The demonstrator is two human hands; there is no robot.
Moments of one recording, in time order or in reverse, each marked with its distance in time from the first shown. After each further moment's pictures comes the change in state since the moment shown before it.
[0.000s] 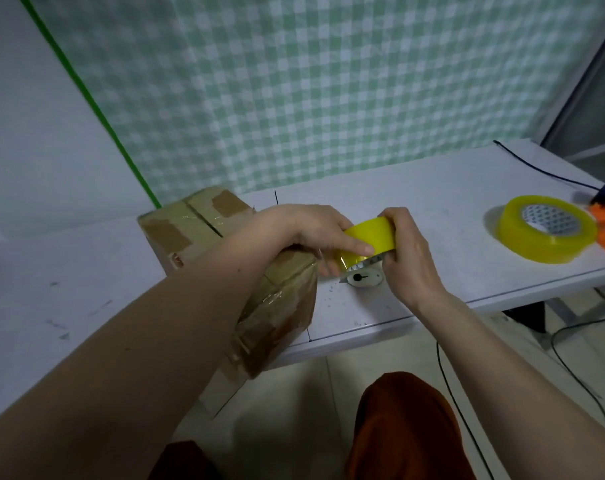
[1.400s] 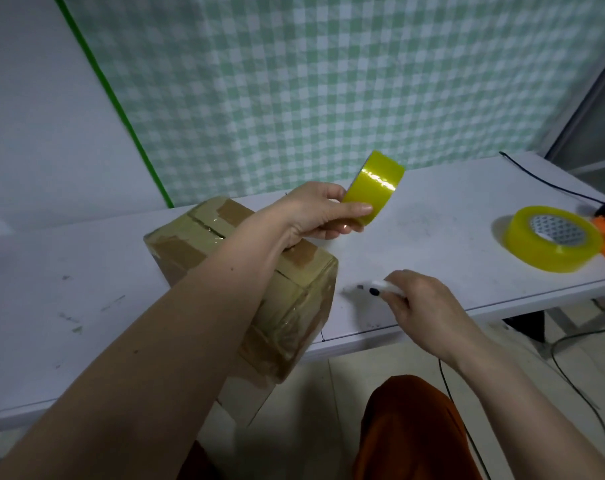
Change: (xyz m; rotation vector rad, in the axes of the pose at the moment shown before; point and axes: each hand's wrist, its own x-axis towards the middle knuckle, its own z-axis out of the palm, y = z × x) left_hand -0.013 -0.024 -0.019 -0.581 0.271 0.149; right_hand -0.051 -0.023 -0.011 -0.378 -0.294 -0.044
